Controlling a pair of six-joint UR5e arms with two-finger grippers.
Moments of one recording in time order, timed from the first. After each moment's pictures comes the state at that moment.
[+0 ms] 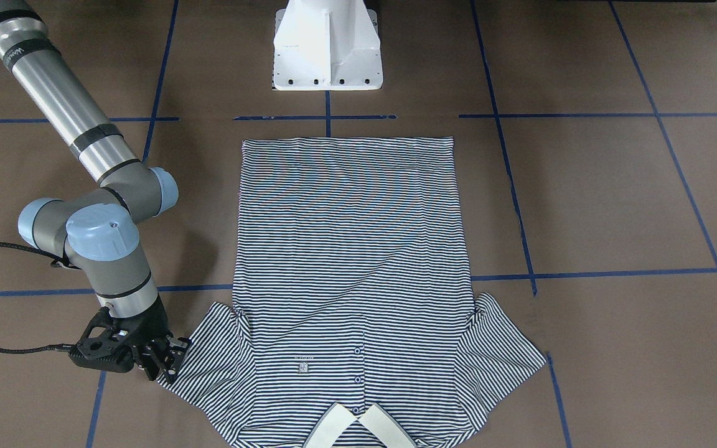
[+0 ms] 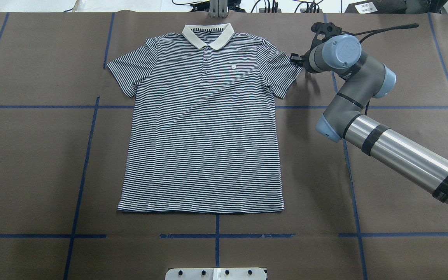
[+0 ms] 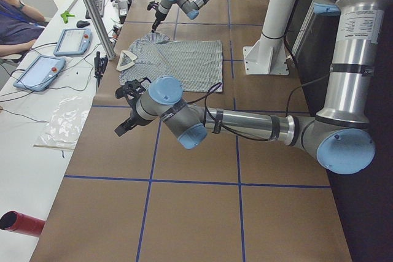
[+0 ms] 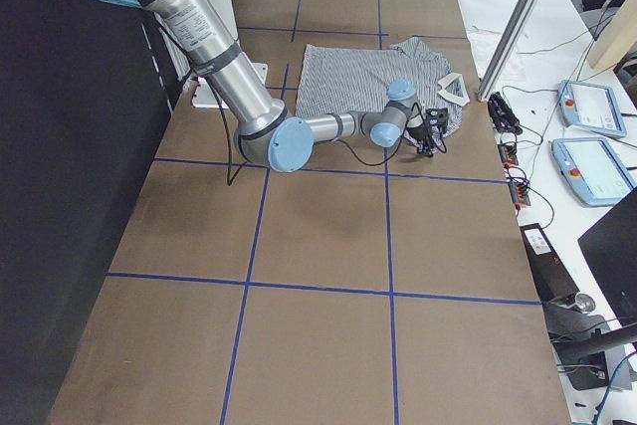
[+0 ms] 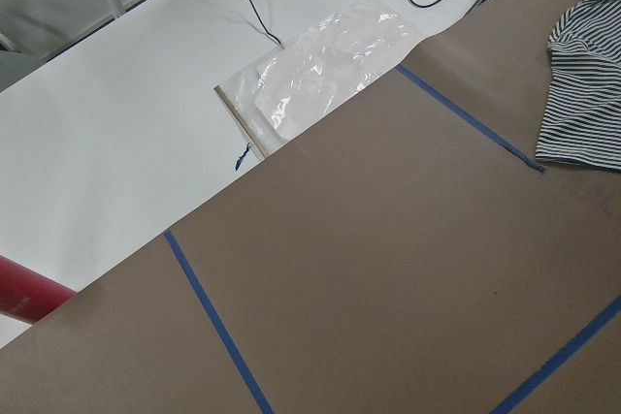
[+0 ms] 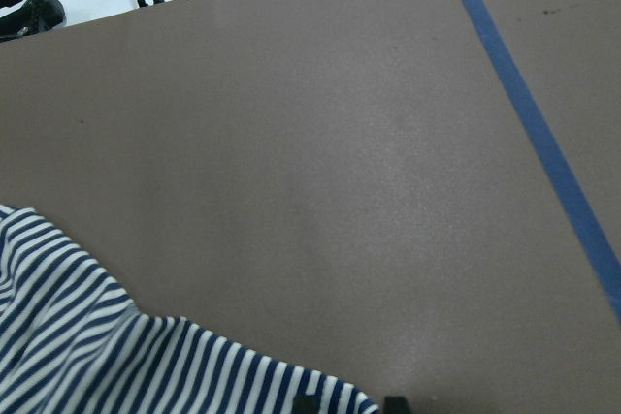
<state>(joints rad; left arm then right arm) -1.56 -1.64 -1.60 -2.35 -2.33 0.04 0.83 -0.87 0.97 -0.77 1.67 1.25</state>
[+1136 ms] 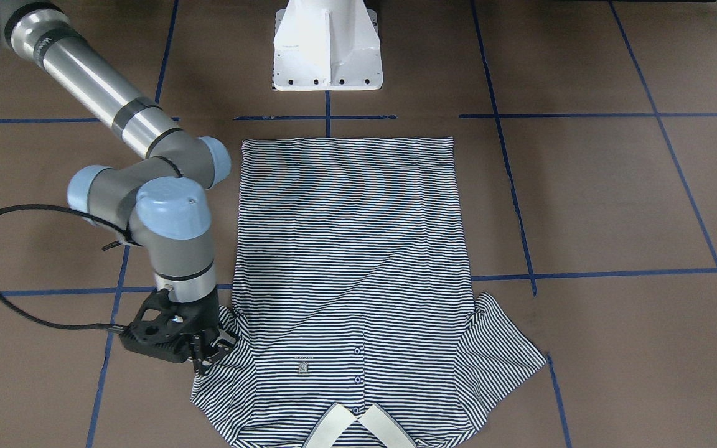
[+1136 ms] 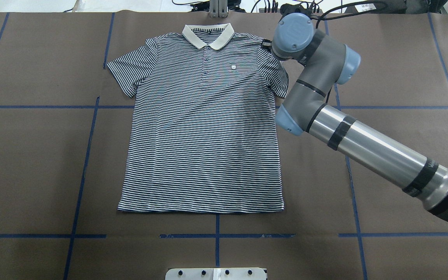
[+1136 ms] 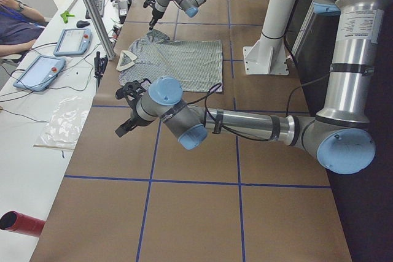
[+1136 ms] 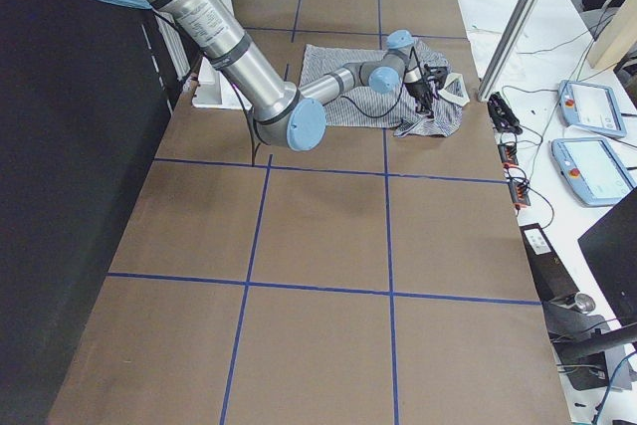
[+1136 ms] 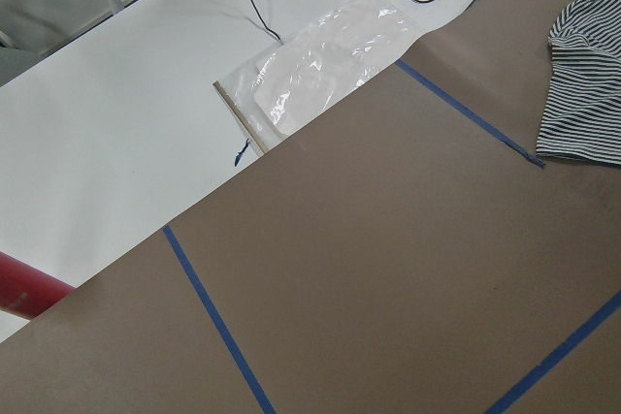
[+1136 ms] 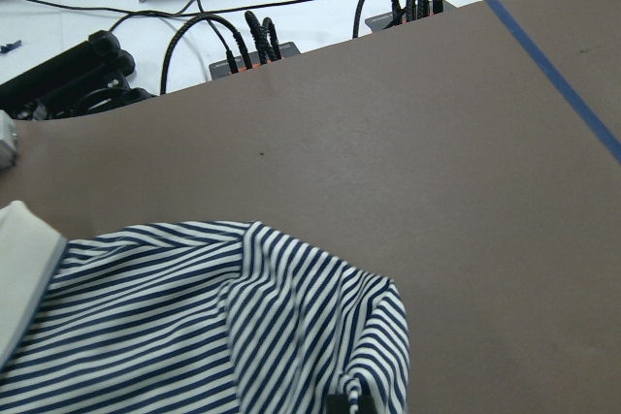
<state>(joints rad) -1.56 -1.64 -1.60 -2.35 -2.33 0.04 0.74 -0.69 1.11 -1.20 1.51 1.41</state>
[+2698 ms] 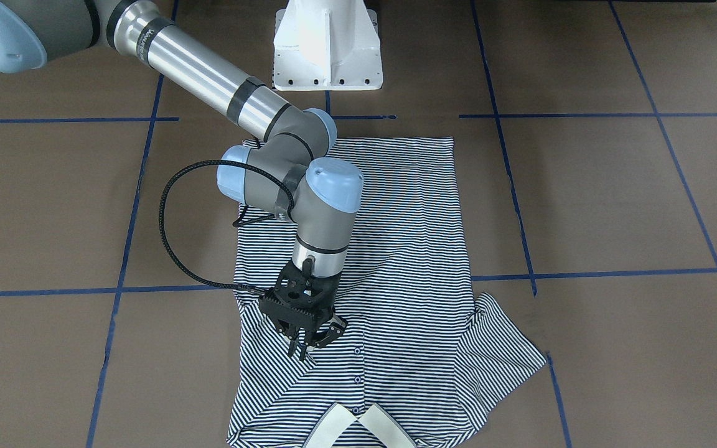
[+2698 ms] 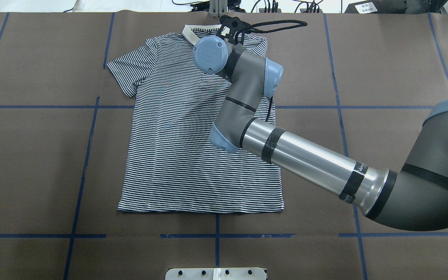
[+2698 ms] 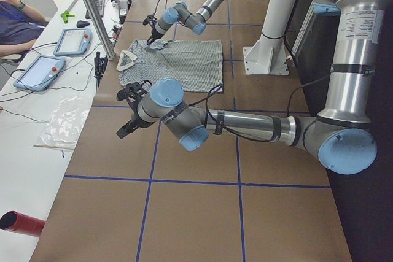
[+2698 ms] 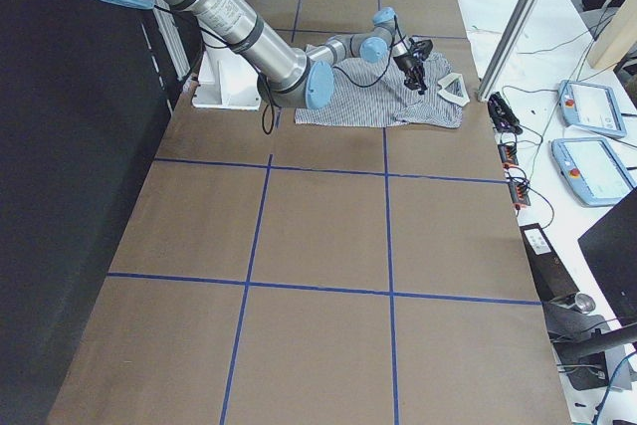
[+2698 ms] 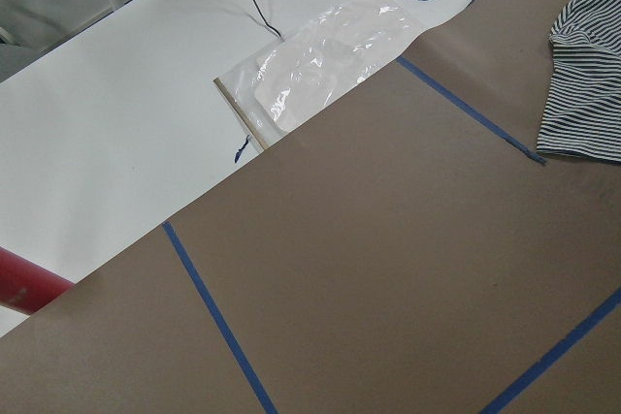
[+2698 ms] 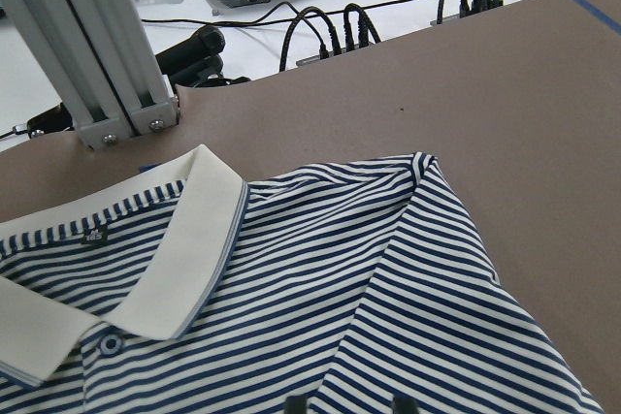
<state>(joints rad) -1.56 -1.63 -1.60 -2.35 -2.33 0.04 0.63 -0.46 0.87 -1.24 1.33 1.51</state>
